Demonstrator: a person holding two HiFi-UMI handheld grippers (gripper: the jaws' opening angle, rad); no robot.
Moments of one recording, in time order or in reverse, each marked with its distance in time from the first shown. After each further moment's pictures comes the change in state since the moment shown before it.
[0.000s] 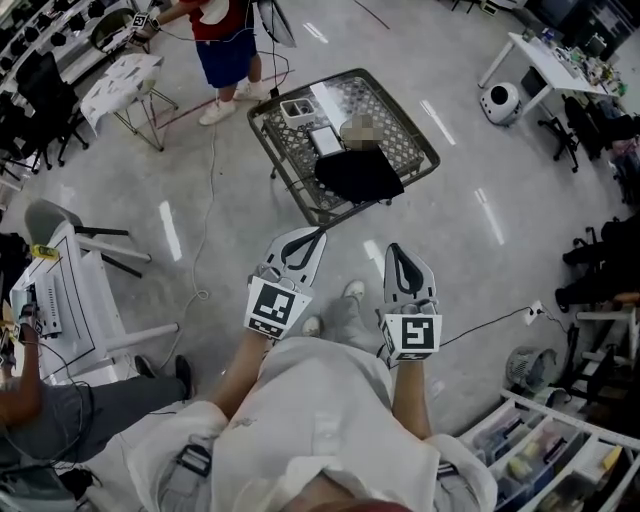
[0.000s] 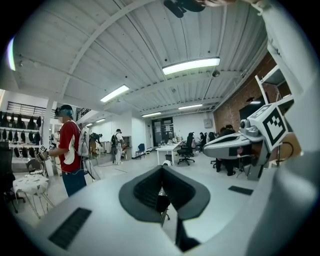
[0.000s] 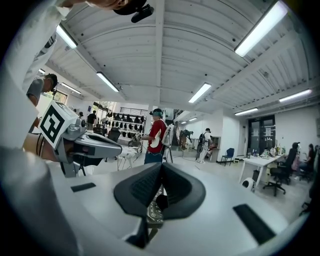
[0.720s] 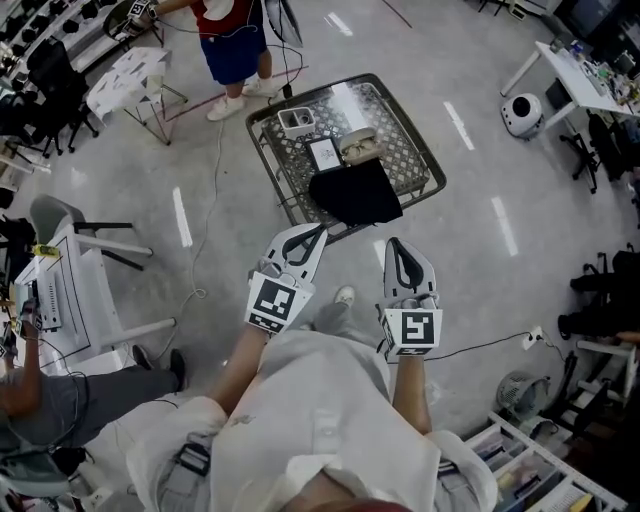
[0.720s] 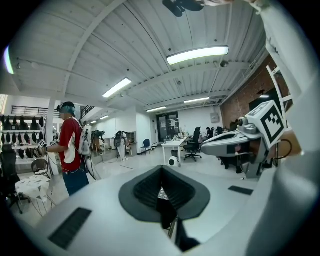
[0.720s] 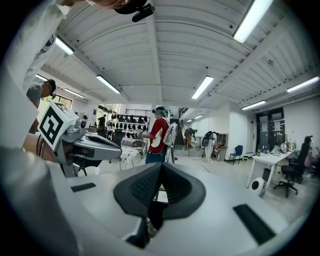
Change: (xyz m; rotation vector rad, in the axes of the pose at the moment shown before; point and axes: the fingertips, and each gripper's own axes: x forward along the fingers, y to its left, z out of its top) left arm 0.113 0.030 0.004 0.003 0.061 0.064; right arm 0.093 -0.088 -0.010 0.027 0.004 0.092
